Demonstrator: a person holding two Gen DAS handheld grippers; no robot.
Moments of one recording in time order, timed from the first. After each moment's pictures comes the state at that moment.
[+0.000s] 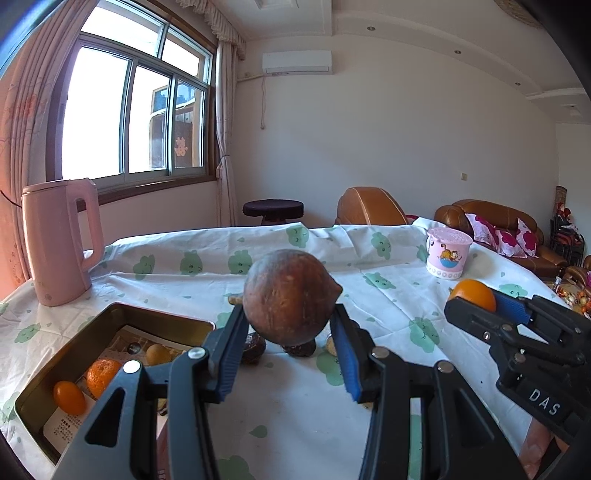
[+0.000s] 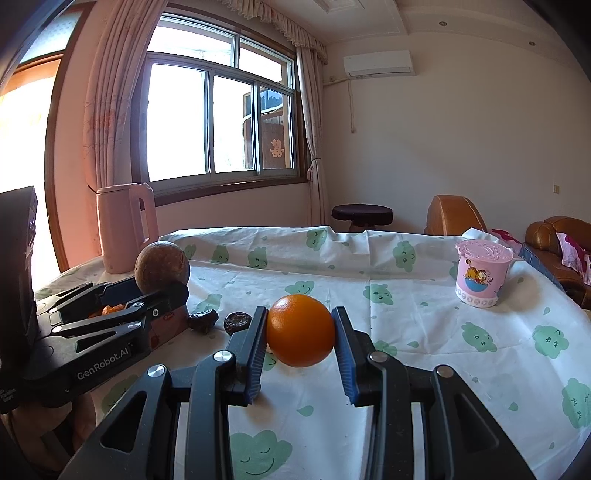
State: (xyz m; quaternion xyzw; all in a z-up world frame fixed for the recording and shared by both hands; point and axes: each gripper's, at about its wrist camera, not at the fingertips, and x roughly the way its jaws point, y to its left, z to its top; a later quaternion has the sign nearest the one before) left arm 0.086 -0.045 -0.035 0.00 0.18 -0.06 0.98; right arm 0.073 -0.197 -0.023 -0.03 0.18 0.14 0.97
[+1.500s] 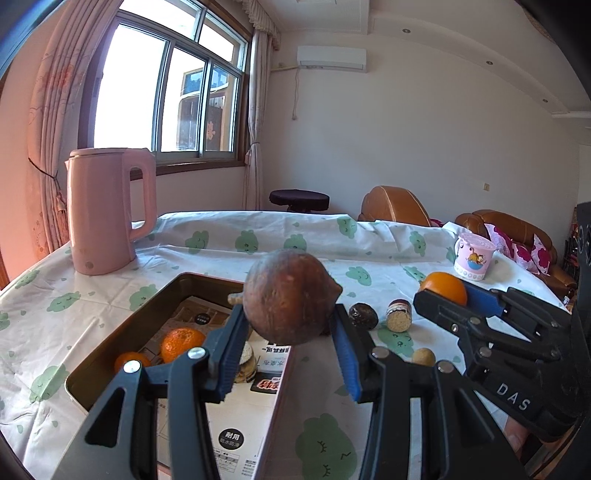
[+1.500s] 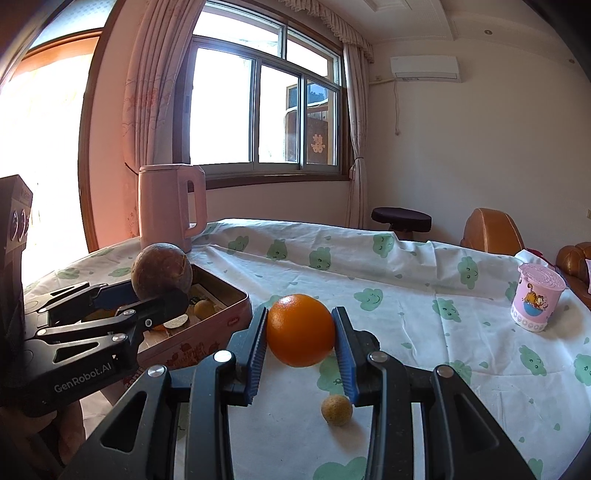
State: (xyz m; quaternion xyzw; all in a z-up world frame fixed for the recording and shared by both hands) left arm 0.061 0.030 -0.039 -0.04 0.20 -0.02 0.98; right arm 0.082 -0.119 -0.026 -0.07 0.18 0.22 0.96
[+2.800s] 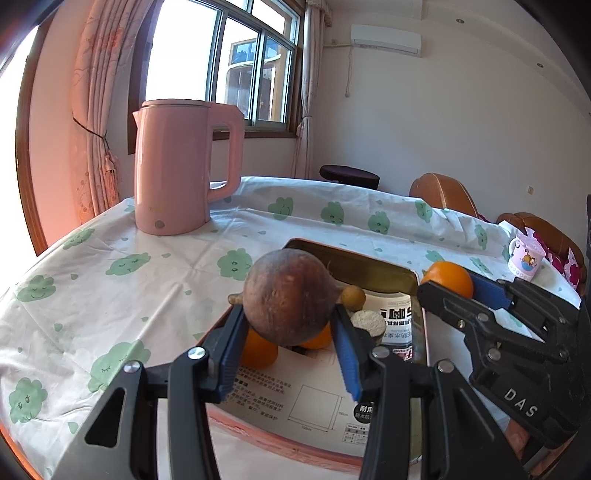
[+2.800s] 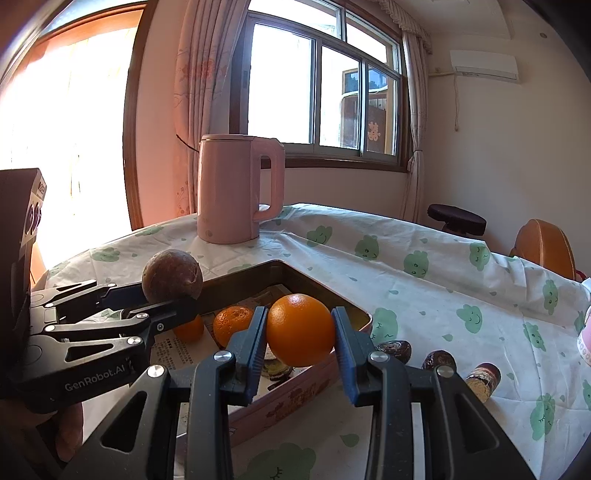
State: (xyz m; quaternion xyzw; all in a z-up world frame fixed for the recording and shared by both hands) left arm 0.056 0.119 -0.053 -0.07 0.26 0.06 0.96; right arm 0.100 -0.014 -0.040 -0.10 0.21 0.31 0.92
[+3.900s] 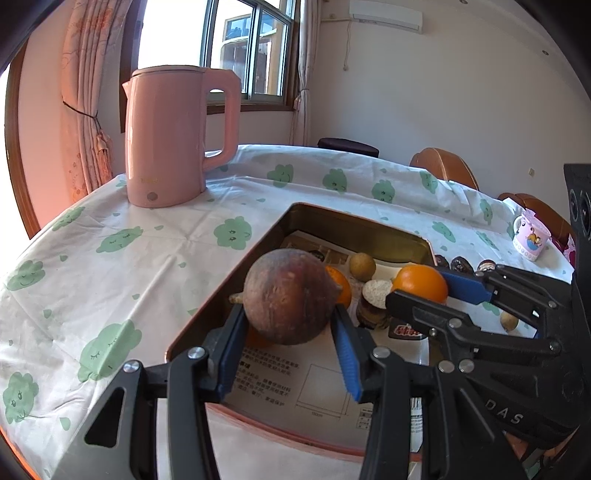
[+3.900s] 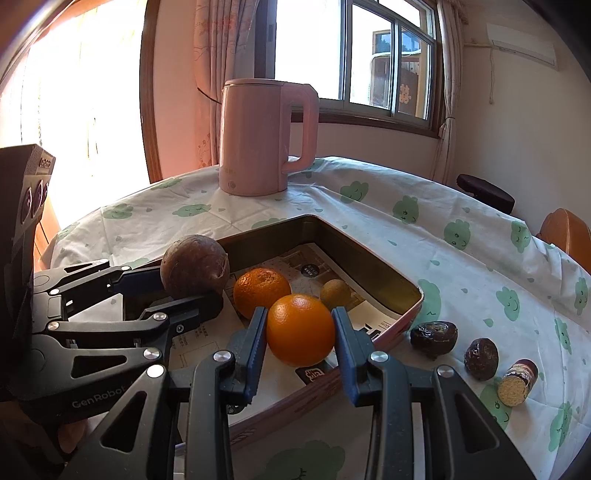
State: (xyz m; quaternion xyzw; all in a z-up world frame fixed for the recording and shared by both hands) left arm 0.068 0.123 -0.070 -0.06 0.32 0.05 0.94; right arm 0.120 0.013 -0.062 -0.14 0.30 0.35 0.88
